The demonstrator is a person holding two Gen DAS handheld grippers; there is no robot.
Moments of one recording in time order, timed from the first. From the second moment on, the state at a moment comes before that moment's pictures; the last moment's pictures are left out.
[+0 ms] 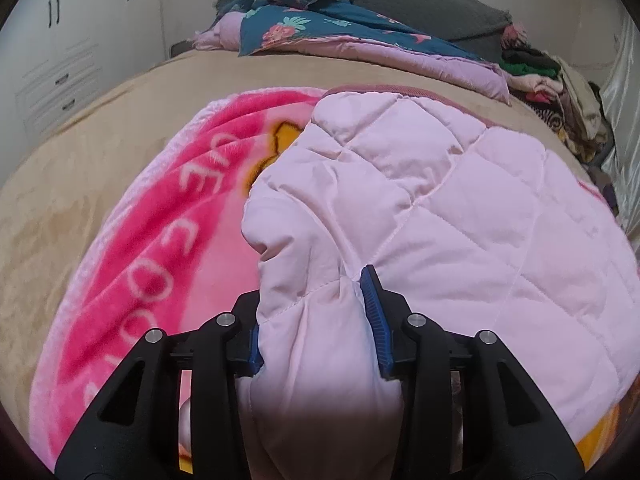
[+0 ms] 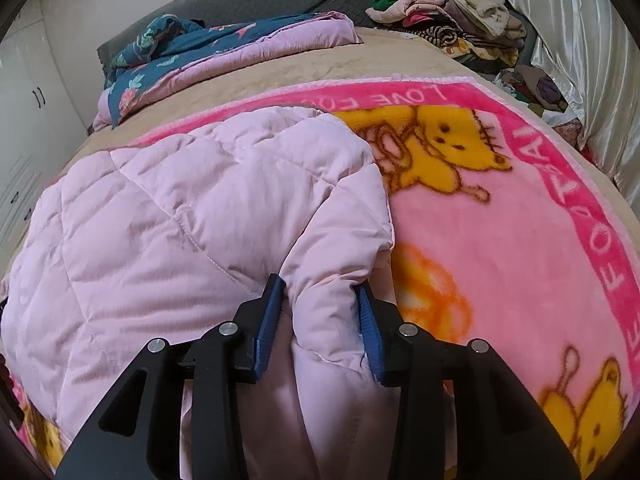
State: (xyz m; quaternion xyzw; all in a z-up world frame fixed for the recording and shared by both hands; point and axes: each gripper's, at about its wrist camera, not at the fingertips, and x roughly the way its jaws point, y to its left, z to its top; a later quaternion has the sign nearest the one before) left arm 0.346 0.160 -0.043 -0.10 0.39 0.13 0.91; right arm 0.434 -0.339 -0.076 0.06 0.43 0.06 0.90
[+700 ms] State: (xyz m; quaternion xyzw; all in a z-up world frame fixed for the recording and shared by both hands) left arm 0.287 0.145 0.007 -0.12 0.36 0.13 0.92; right arm 0.337 -0.362 -0.006 0.08 0.35 0.08 0.93
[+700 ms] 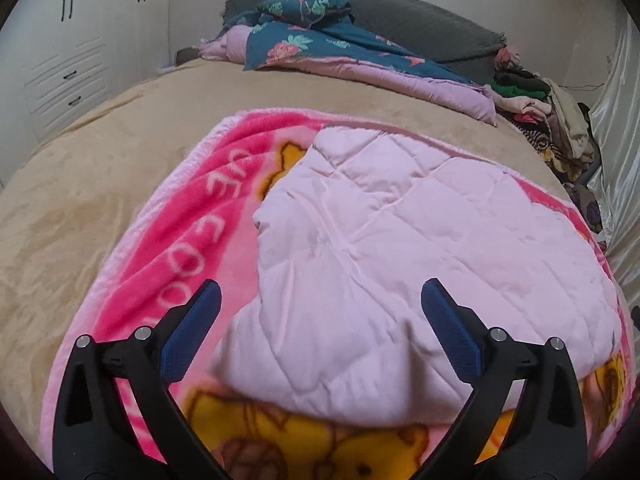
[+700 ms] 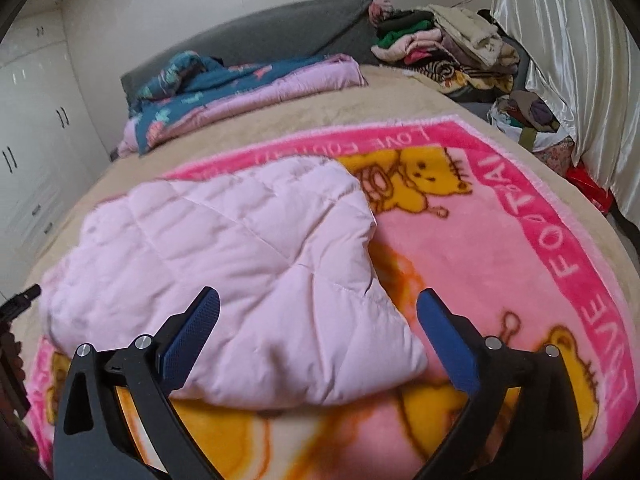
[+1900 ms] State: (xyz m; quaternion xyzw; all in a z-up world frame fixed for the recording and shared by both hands) left arm 0.158 0.103 0.028 -0.11 0.32 0.12 0.93; right arm 0.172 -0.366 0.035 0.07 0.25 0.11 0.96
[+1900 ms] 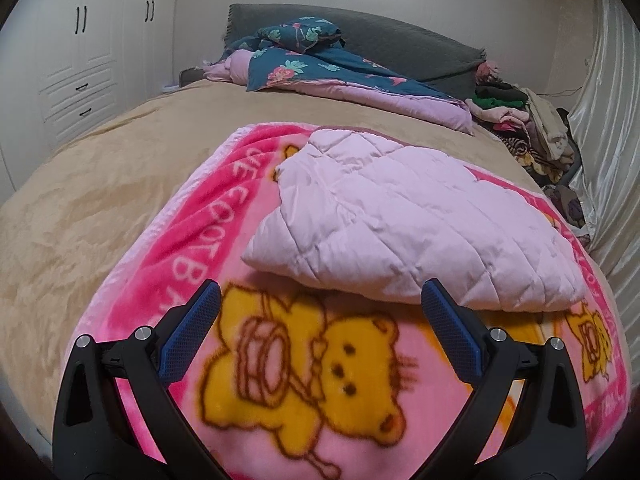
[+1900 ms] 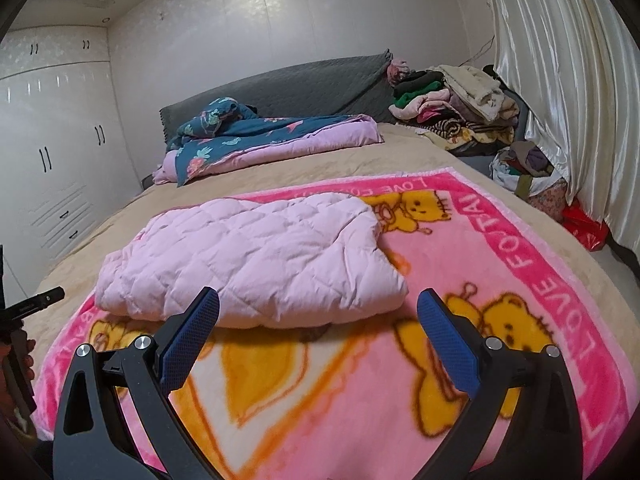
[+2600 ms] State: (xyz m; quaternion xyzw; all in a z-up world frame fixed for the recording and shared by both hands) left arm 0.167 0.112 -0.037 -0.22 0.39 0.11 0.89; right arm 0.197 -0.361 -0.032 0.17 0.35 0.09 0.92
